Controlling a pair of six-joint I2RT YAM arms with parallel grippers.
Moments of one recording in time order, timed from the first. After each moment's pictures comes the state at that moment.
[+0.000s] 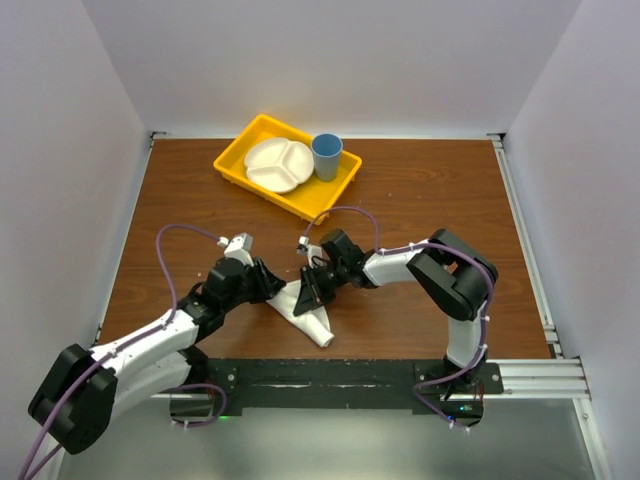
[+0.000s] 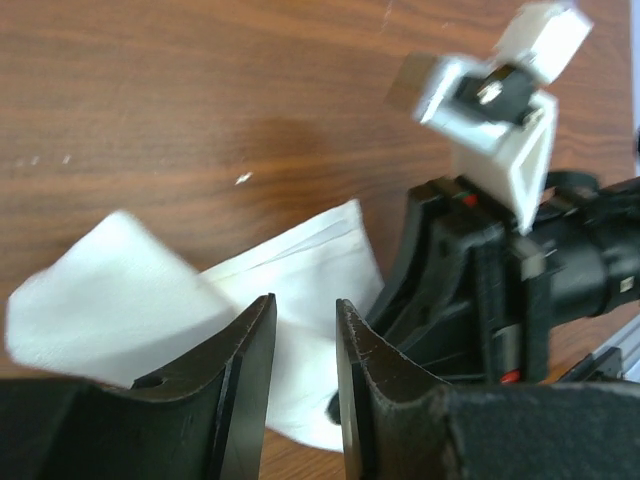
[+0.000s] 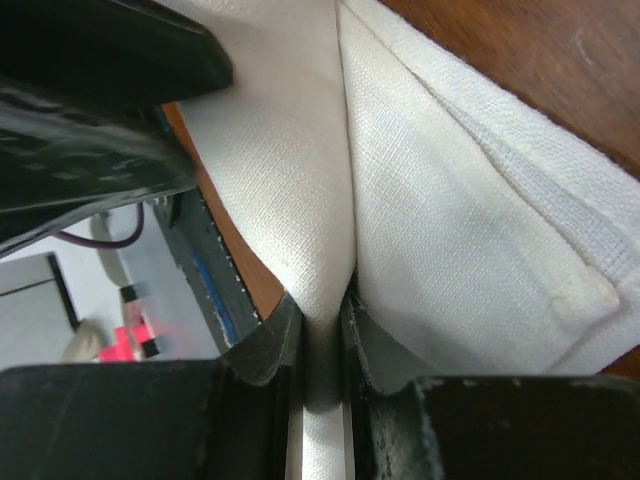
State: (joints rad) left arm -0.58 0.94 0.28 0.12 0.02 -0.77; right arm 0.83 1.92 0.91 0.14 -0.73 0.60
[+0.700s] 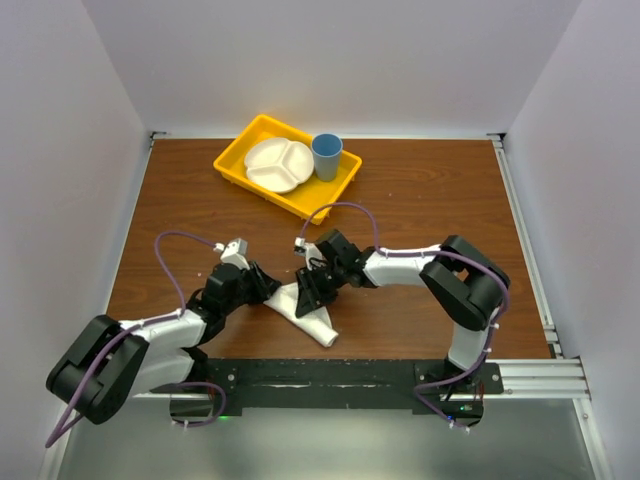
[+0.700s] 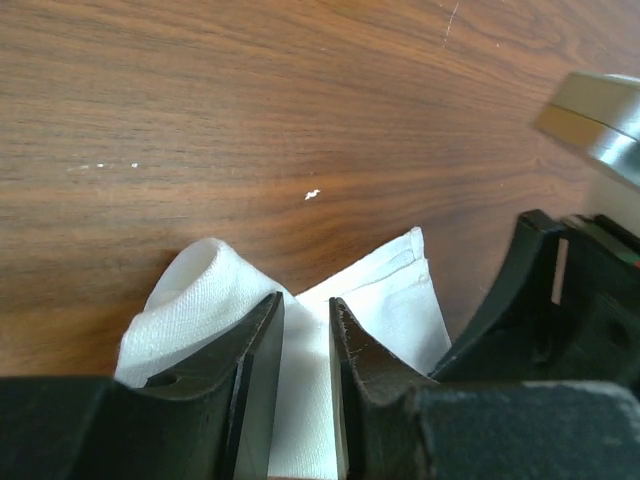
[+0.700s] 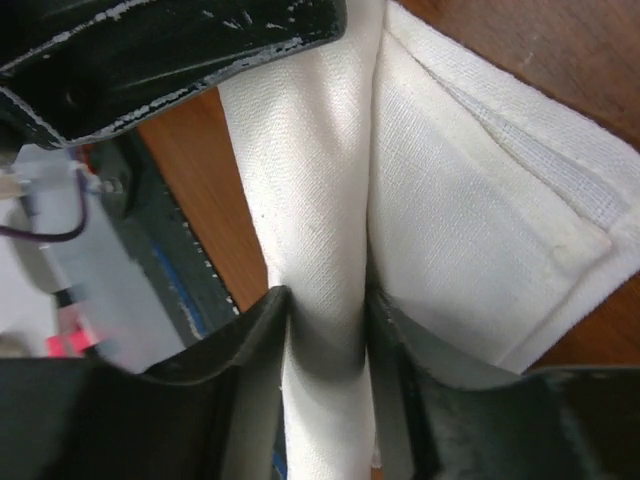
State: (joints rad) left arm -0.50 1.13 0.13 0.48 0.05 -0.77; right arm 0.86 1.84 0.92 0.00 -0.63 0.52
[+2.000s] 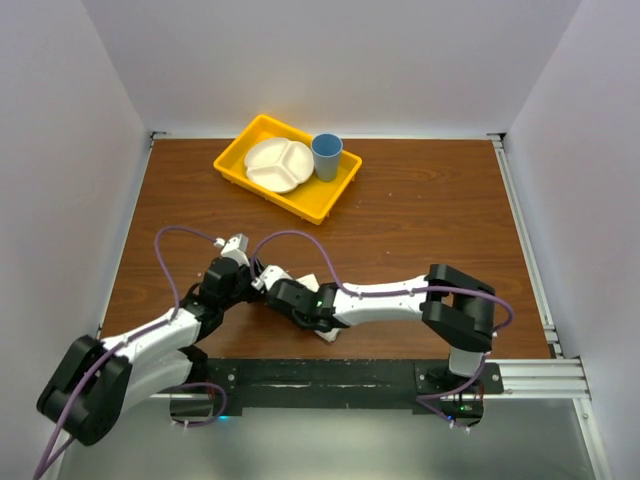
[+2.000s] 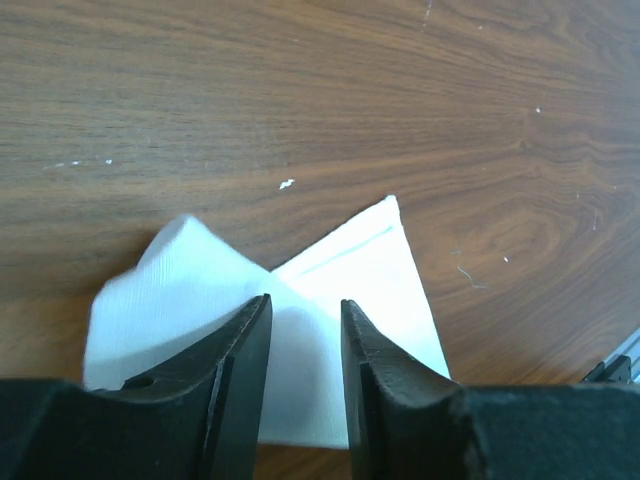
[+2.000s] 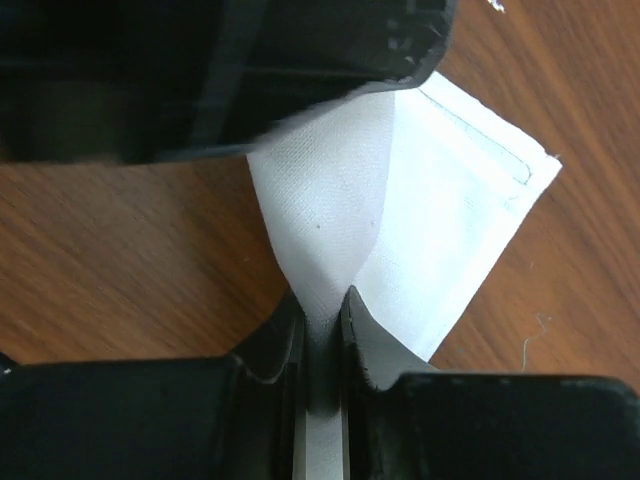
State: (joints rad) left arm -0.50 1.03 0.21 0.27 0.10 -0.75; right arm 1.30 1.83 1.14 -0.36 0.40 0.26
